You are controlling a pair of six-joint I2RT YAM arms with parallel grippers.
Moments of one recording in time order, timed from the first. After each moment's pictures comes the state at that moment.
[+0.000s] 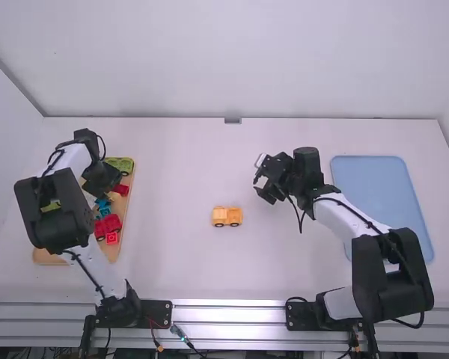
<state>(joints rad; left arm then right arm) 0.38 1.98 1.40 -0.90 -0.03 -0.75 0.24 1.54 0.78 0.02 -0.42 -0.79</state>
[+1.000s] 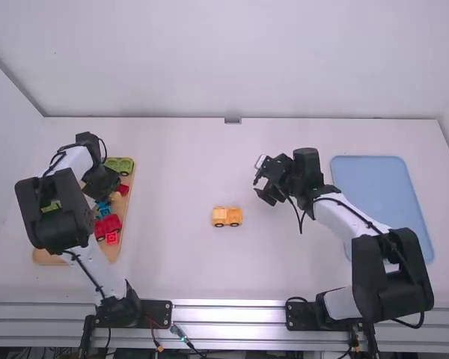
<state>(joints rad) 0.38 1.98 1.35 -0.87 -0.08 -0.79 0.24 1.54 0.78 0.00 -0.42 -0.79</state>
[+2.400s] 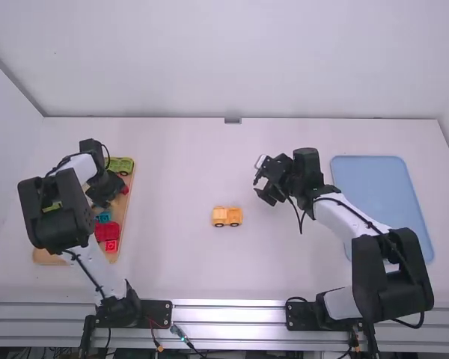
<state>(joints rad) 0.38 1.98 1.24 -0.70 -0.07 -0.61 0.24 1.54 0.78 0.00 -0.42 -0.79</state>
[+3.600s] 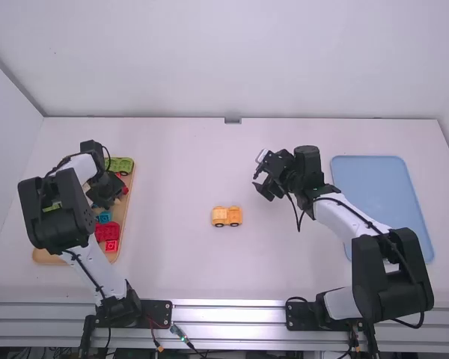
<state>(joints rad) 0.38 1.97 1.26 -0.75 -0.06 -0.55 0.24 1.54 0.78 0.10 -0.43 -0.67</state>
